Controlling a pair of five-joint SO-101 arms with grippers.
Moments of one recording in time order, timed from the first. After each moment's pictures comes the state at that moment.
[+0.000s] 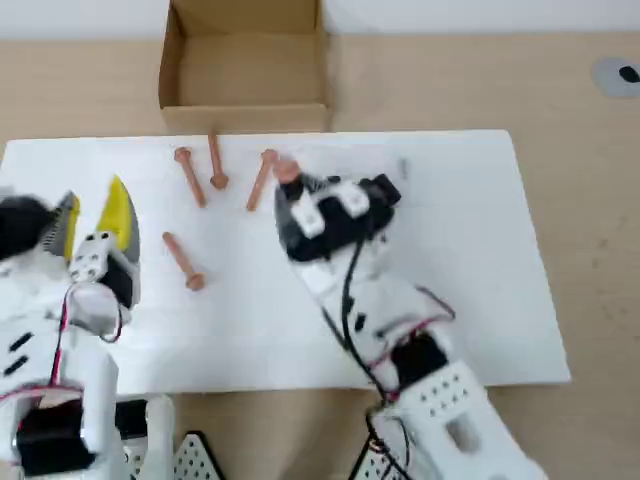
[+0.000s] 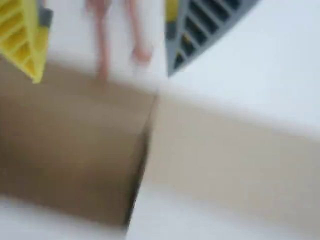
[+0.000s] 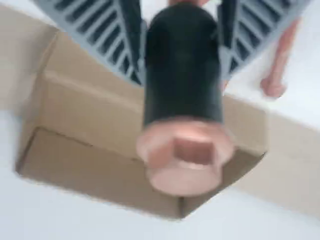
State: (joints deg) left arm -11.9 -83.6 48.4 58.5 -1.5; right arm -32.4 -61.6 71.1 4.4 -3.4
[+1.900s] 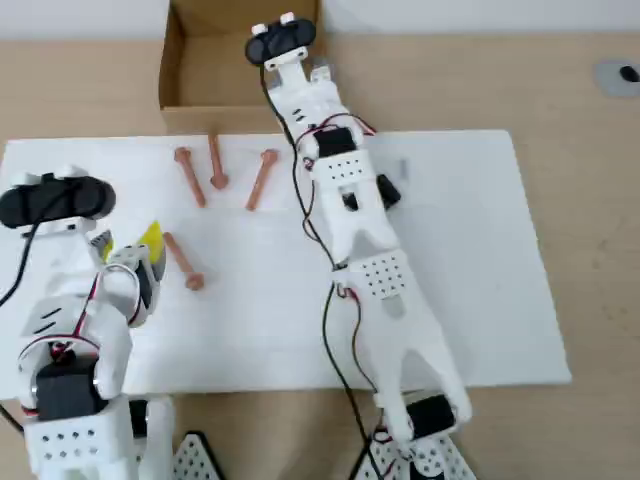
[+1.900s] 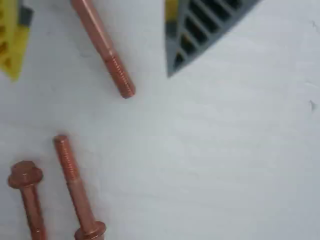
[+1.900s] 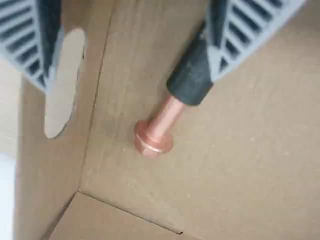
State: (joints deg) left arm -11.5 -78.3 56.9 63.4 -7.1; right arm -20.6 84.8 -92.3 41.2 2.8
